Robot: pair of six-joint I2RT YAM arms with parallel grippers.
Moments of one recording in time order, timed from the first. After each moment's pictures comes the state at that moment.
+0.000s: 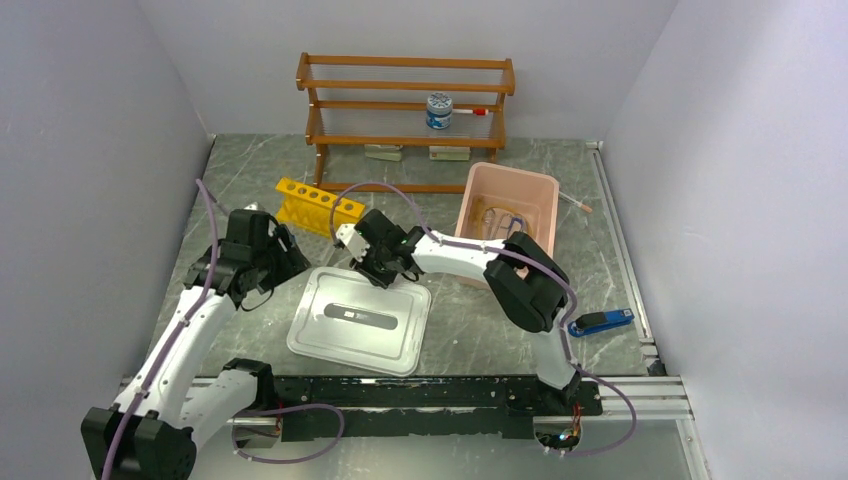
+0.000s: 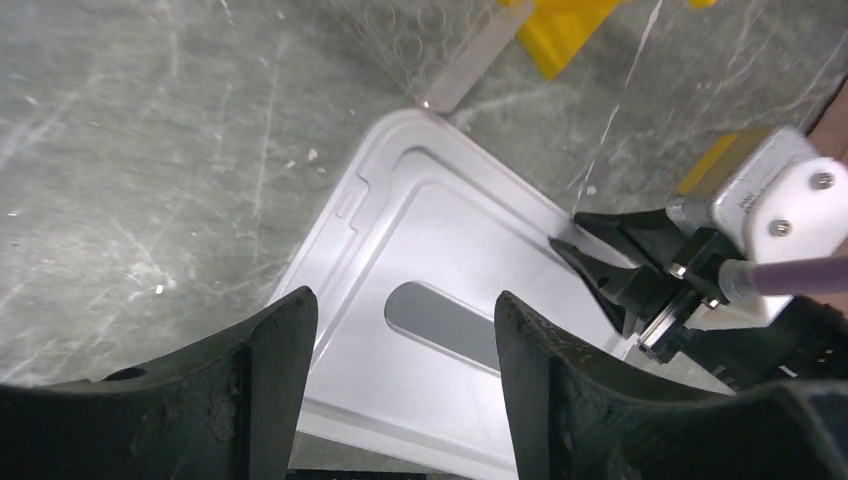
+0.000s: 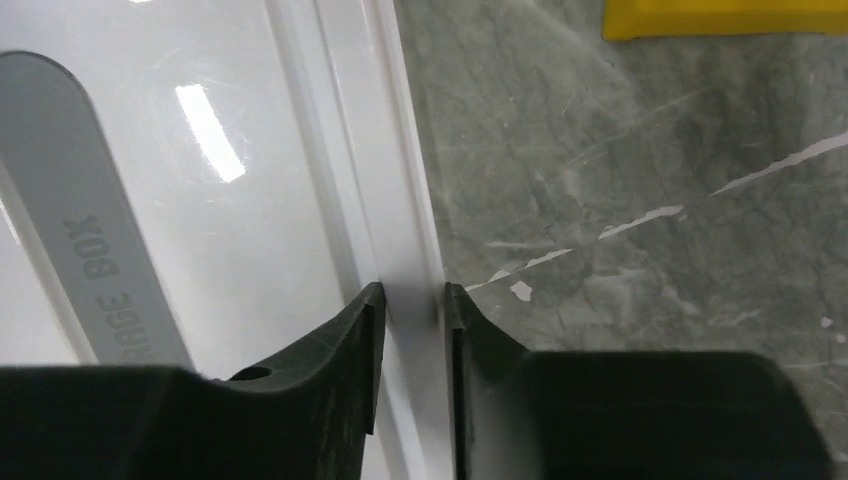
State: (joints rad) left arm -0.19 0.92 0.81 -0.76 -0.06 -0.68; right arm 0.93 2.03 1.40 -0.34 -0.11 -0.23
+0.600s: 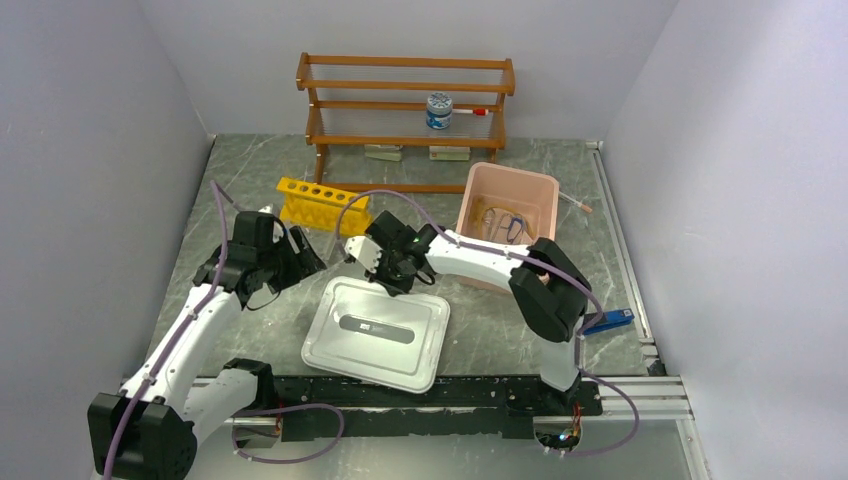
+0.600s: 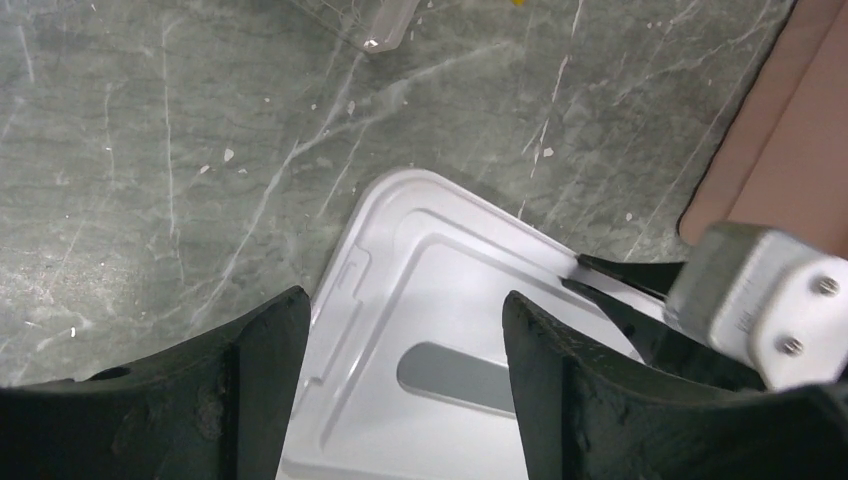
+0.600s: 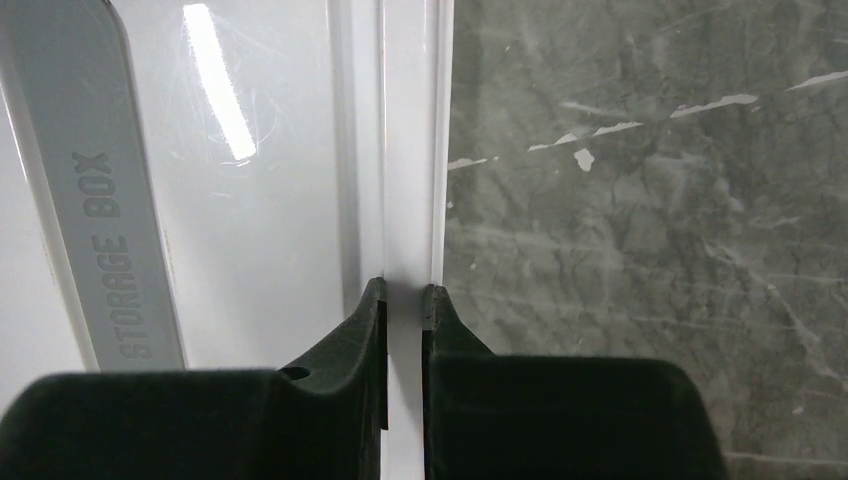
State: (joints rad) left arm -0.19 0.96 0.72 -0.62 0.12 -0.64; right arm 0.94 1.91 1.35 -0.55 -0.16 -0.38
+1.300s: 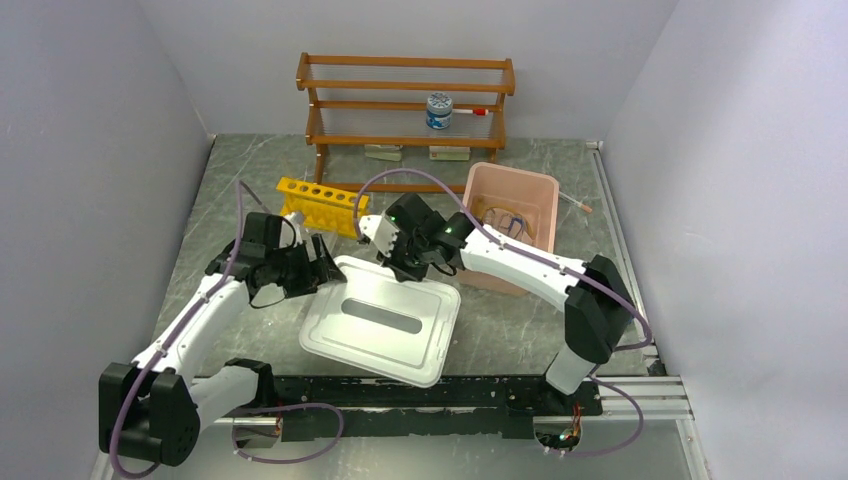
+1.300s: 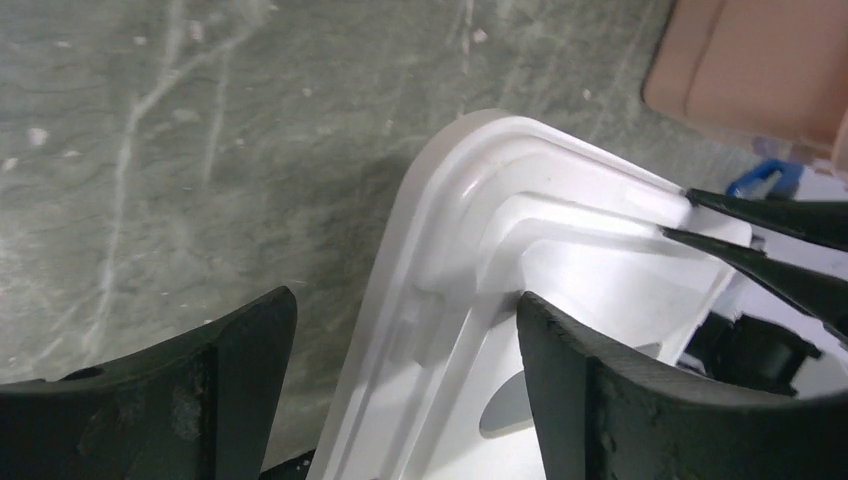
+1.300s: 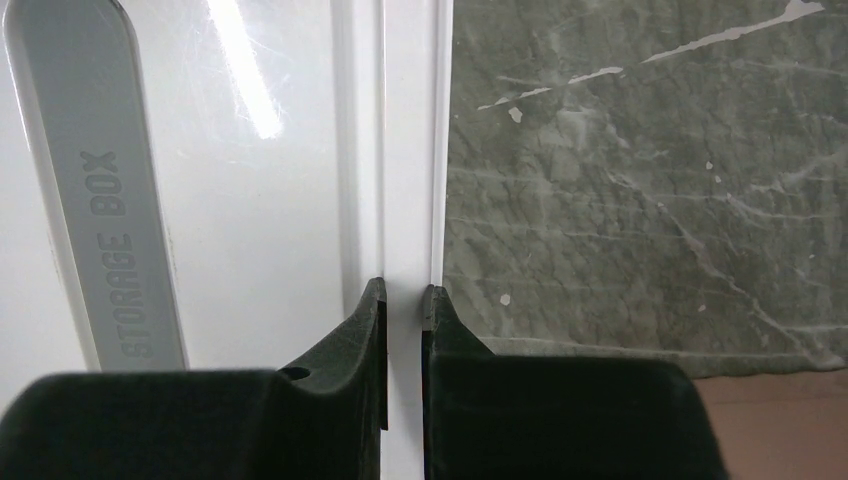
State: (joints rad) left arm -0.19 1.06 0.68 -0.56 0.38 -0.53; right arm 0.90 1.67 1.33 -0.63 -0.18 -0.37
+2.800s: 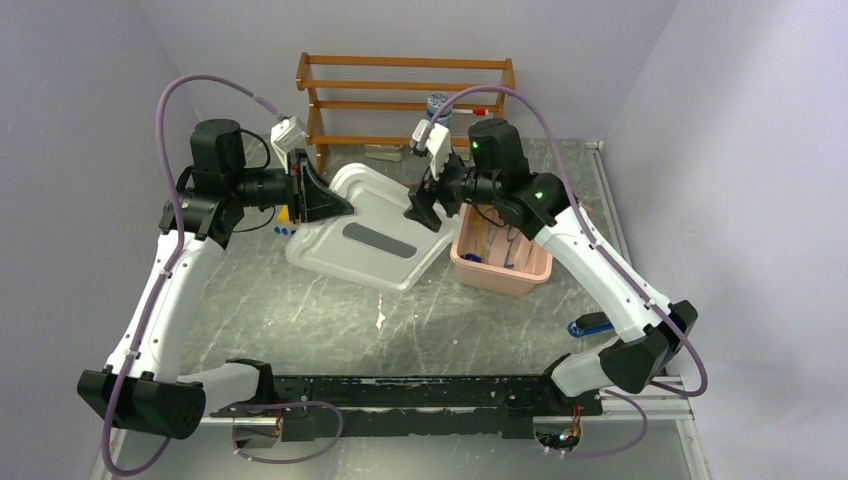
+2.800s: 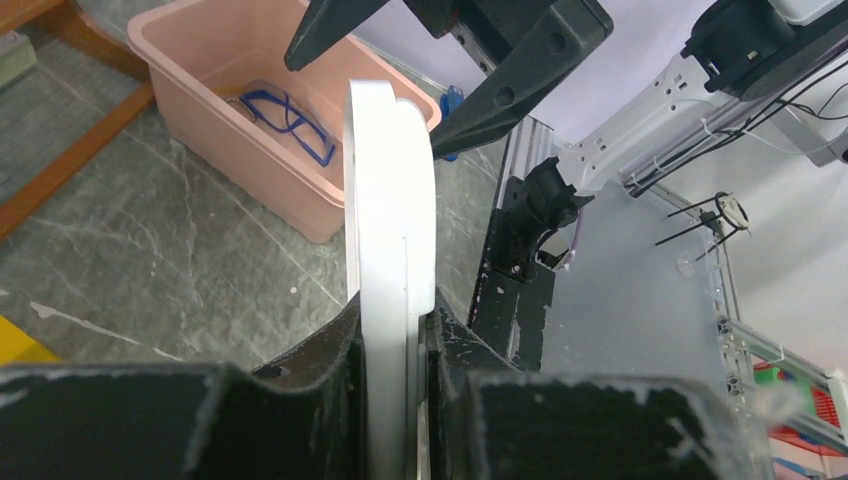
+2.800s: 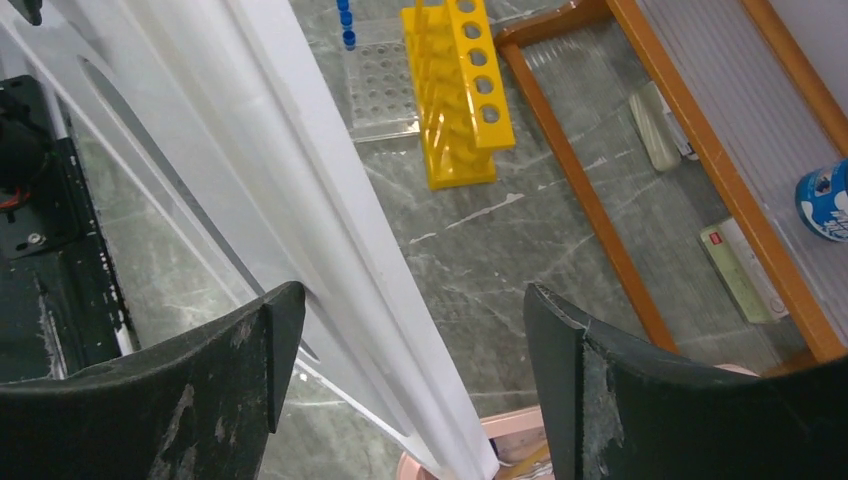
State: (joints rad) left arm -0.18 1.18 1.35 -0.55 1.16 -0.07; right arm 0.68 1.42 1.58 -0.63 -0.37 -0.33
